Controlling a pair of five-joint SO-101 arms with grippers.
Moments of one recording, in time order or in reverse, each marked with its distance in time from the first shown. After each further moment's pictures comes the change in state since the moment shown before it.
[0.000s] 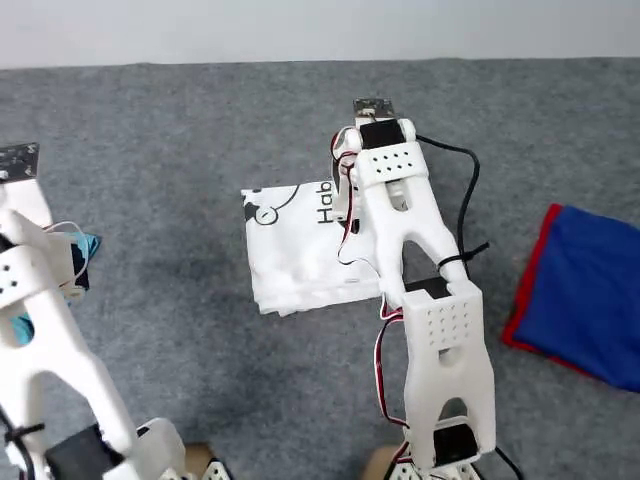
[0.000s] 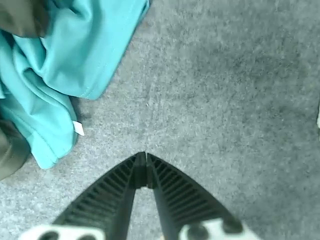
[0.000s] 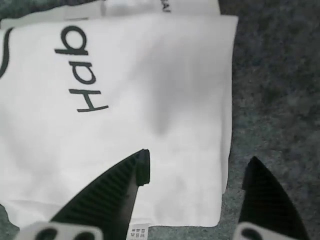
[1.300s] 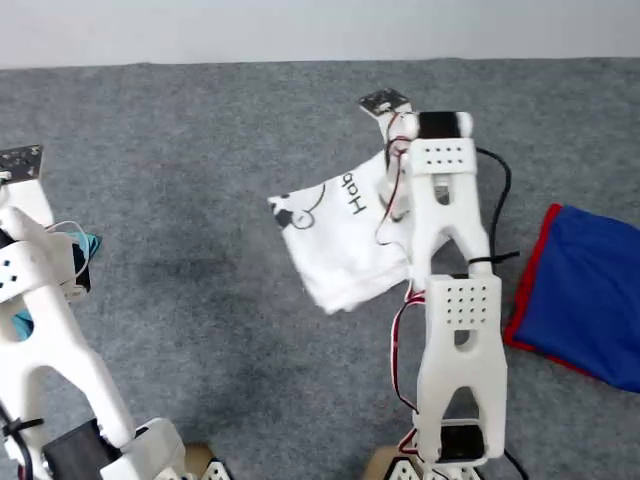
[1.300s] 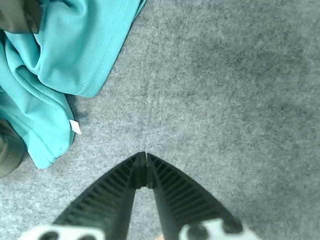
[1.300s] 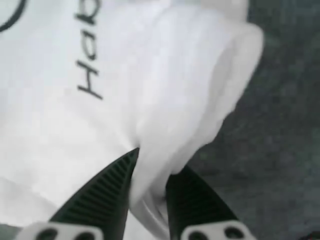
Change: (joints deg) left arm 0.0 0.8 0.0 0.0 0.0; right arm 11.7 11.5 -19.7 4.2 48.4
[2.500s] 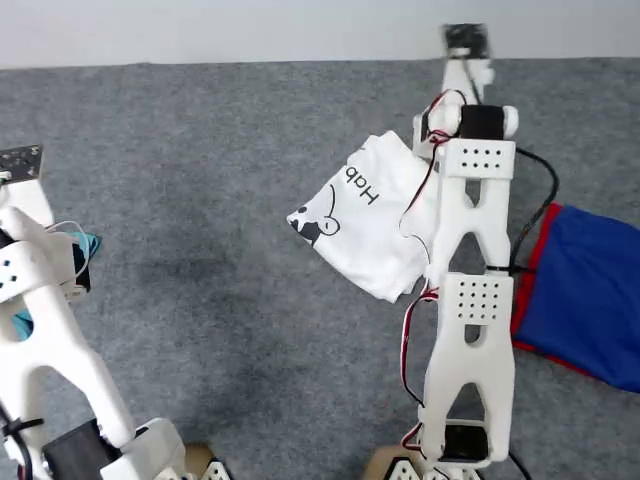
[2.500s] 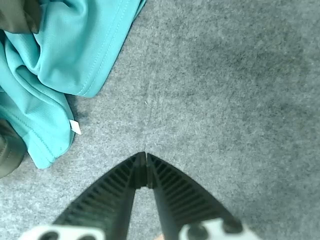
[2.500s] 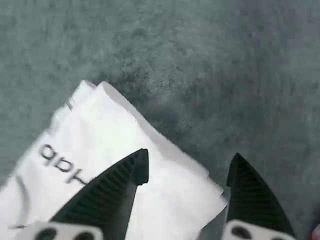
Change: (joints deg) left arm 0.0 0.0 0.0 0.0 0.0; right arm 4.3 6.4 -24.5 -5.3 -41.2
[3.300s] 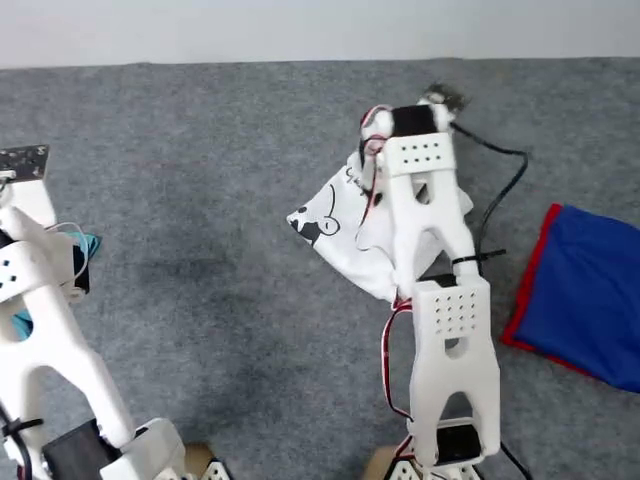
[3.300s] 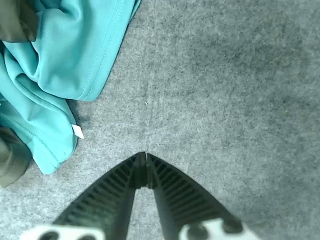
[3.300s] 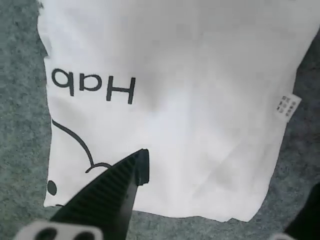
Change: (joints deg) left arm 0.0 0.0 0.0 0.0 -3.4; right arm -11.7 -12.3 30.2 6.1 -36.8
